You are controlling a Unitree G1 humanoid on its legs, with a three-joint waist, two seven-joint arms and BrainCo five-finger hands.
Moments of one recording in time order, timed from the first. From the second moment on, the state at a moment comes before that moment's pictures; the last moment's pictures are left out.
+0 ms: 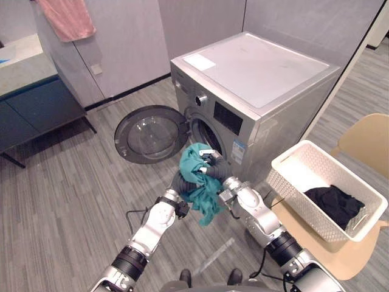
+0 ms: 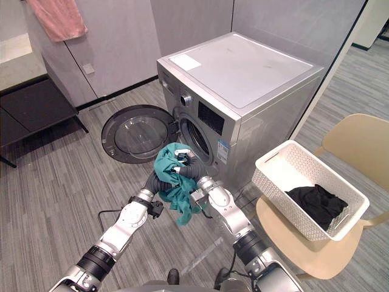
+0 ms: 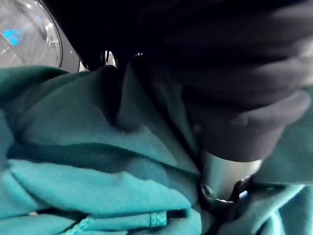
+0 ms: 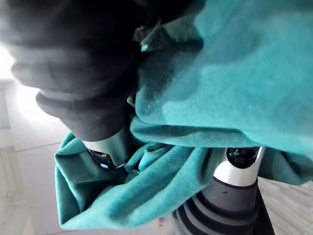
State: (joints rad) left arm -0.17 0.24 -0.44 0.28 0.09 -0.18 0.16; right arm -0.33 -0.17 0.51 0.23 0.41 -0.11 0.07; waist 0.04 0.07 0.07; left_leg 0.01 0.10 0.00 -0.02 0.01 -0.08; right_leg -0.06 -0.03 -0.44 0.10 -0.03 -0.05
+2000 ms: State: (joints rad) left arm 0.15 0.06 -0.14 0.36 -0.01 -0.13 0.06; right arm 0.09 -0.08 -0.02 0.52 -0.17 -0.08 -0.08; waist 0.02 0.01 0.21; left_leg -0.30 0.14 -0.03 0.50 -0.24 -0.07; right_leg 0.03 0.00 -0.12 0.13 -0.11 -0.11
